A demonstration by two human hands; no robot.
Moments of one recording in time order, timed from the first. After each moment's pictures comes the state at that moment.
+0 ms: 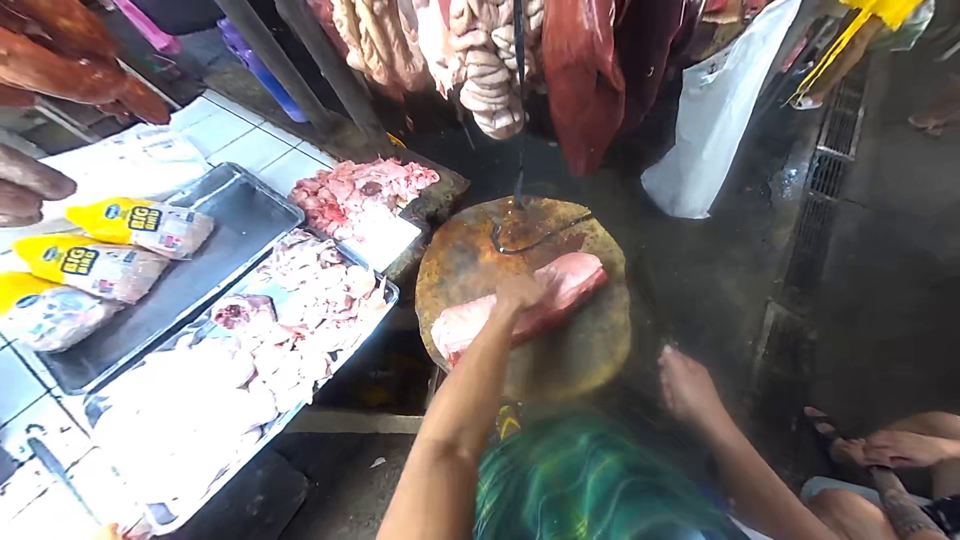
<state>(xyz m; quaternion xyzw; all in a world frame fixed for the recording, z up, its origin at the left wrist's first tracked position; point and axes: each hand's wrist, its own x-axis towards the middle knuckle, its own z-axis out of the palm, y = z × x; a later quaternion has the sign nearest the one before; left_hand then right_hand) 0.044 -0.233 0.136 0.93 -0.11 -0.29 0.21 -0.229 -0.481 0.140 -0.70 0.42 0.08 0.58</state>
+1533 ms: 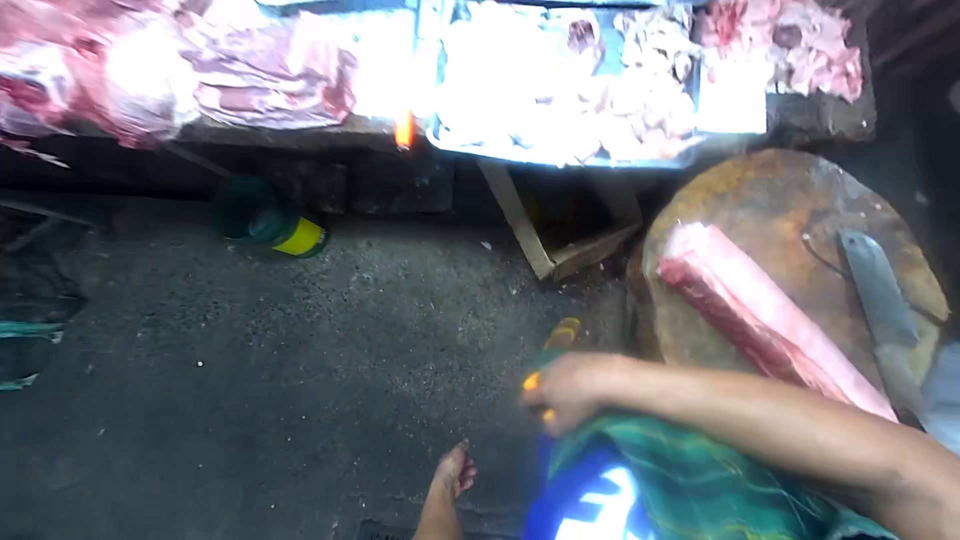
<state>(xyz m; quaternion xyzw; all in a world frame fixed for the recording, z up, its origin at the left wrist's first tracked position) -0.593 -0.079 -0.063 0.22 0.79 -0.16 0.55 -0.234 -0.094 0.166 0.46 0.71 -0.52 0.15</state>
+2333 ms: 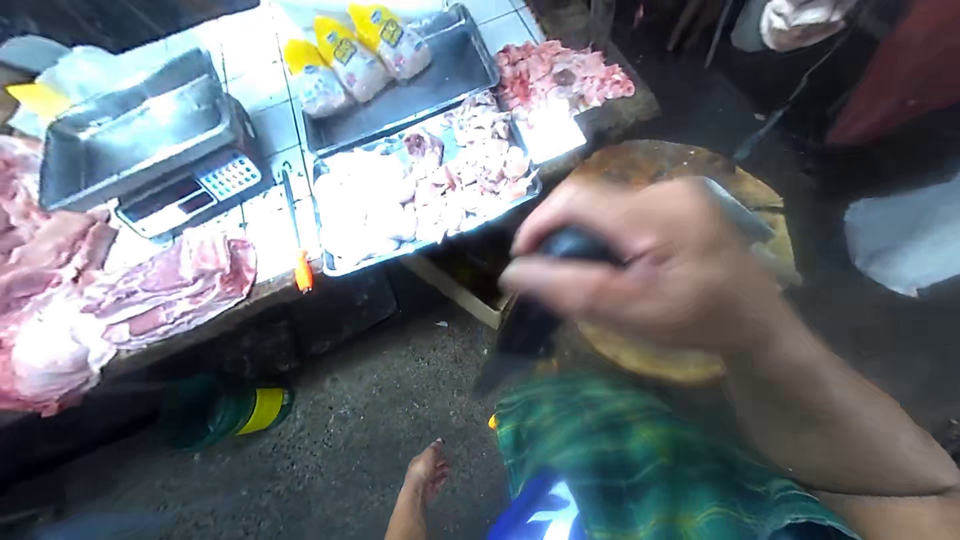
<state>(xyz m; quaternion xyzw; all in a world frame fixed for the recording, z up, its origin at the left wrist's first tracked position) -0.470 0.050 -0.019 0.48 0.70 -0.18 0.50 -0.128 -0.232 0.382 0.67 0.55 0.02 -0.51</state>
